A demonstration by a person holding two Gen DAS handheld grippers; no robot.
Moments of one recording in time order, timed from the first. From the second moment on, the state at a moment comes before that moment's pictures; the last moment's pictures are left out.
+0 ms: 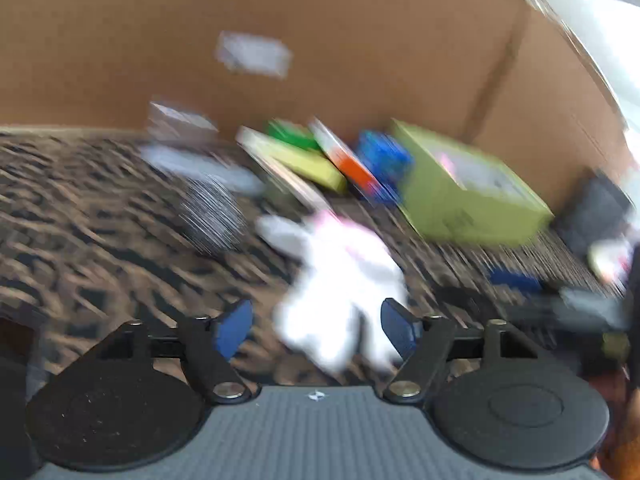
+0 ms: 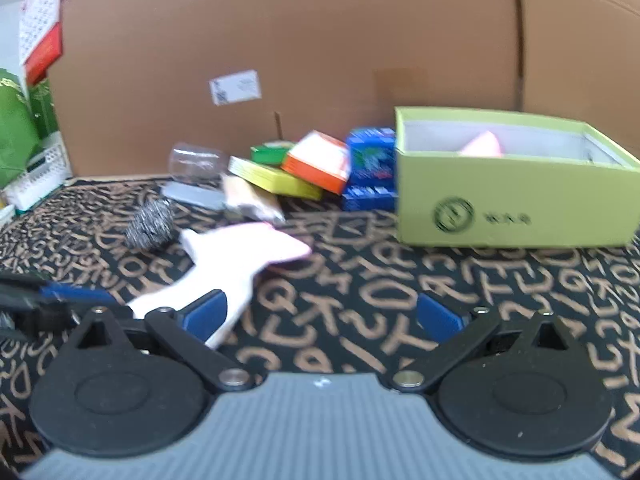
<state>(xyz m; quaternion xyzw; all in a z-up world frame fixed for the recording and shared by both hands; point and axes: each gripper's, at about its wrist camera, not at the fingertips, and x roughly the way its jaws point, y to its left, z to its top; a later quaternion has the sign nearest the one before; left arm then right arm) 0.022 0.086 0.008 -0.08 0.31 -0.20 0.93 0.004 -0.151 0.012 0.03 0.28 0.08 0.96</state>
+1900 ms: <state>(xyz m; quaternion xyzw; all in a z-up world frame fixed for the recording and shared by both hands) 0.173 -0.175 0.076 0.01 0.25 -0.33 0.91 0.089 -0.344 0.099 -0.01 0.12 -0.10 0.99</state>
